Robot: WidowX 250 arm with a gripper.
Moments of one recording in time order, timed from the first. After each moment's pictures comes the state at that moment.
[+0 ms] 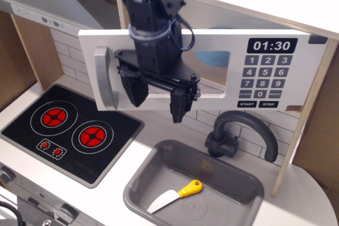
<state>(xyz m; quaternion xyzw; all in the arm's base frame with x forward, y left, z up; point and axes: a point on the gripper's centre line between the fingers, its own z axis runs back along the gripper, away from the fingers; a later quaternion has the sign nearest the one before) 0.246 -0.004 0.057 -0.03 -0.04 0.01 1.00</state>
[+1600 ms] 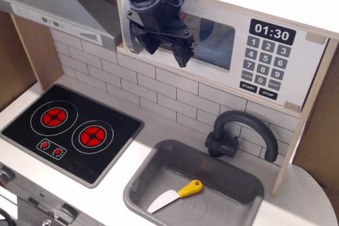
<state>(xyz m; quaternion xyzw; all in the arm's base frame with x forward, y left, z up) 0.340 0.040 0.056 -0.03 -0.21 -0.04 0.98</state>
